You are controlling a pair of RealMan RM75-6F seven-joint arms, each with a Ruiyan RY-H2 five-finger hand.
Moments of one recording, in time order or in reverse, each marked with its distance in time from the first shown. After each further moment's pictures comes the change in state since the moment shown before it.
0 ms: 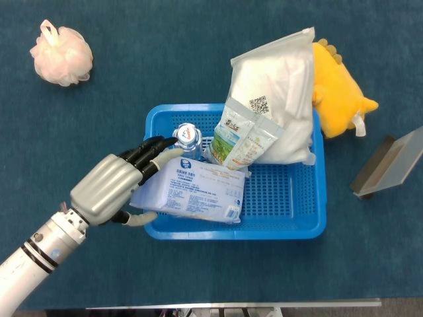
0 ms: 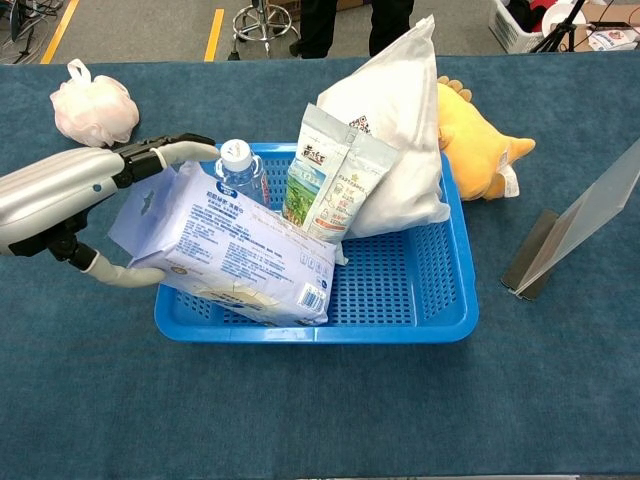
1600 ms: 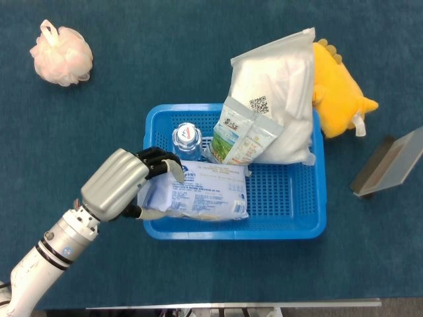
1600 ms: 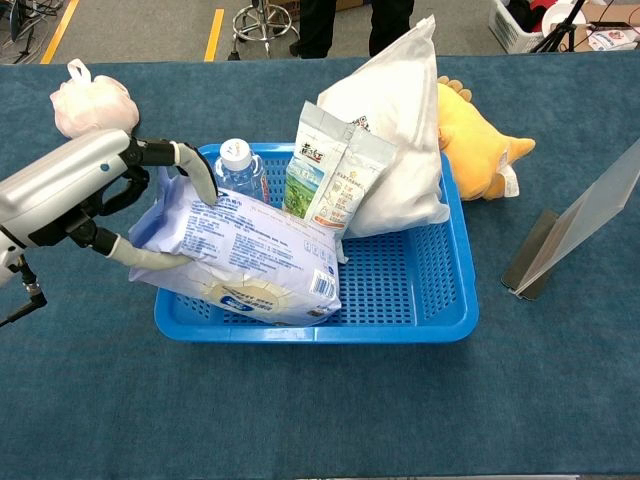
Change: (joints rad) left arm 0.012 -0.146 -0.005 0.091 0.039 0.160 -0.076; right arm -0.004 -0.027 -0.003 0.037 0.013 -0.029 0.045
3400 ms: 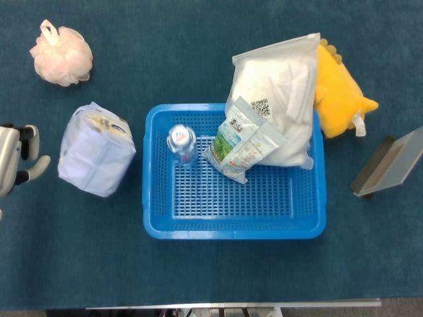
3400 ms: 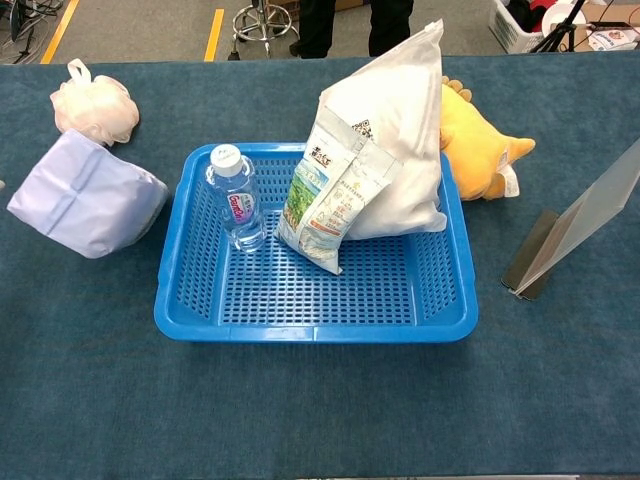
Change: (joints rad) left arm 0.208 0.136 -0.094 0.087 -0.317 0.165 0.336; right arm 0.010 -0.037 -0.006 0.040 0.014 -0.033 0.055
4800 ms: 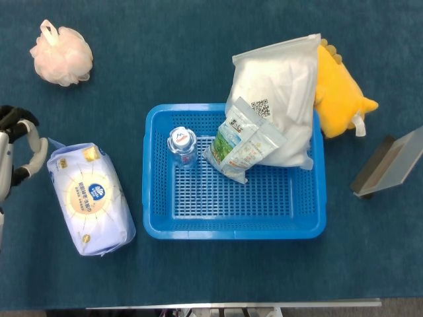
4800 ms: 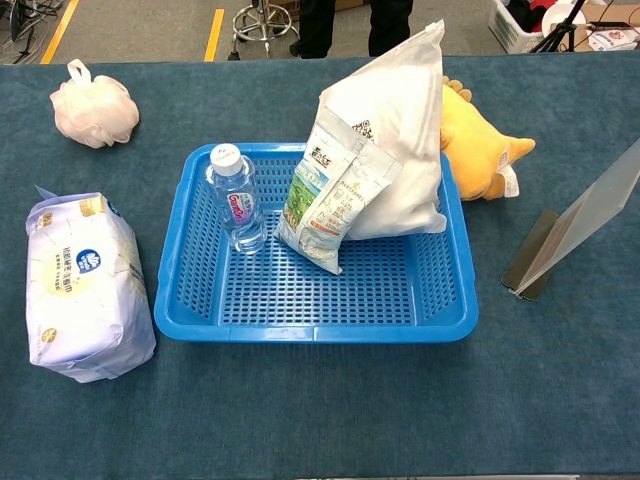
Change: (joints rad) left arm 0.058 -0.110 -0.044 0.094 0.120 0.159 -0.151; right arm -0.115 0.044 -0.046 -0.130 0.038 0.082 -0.100
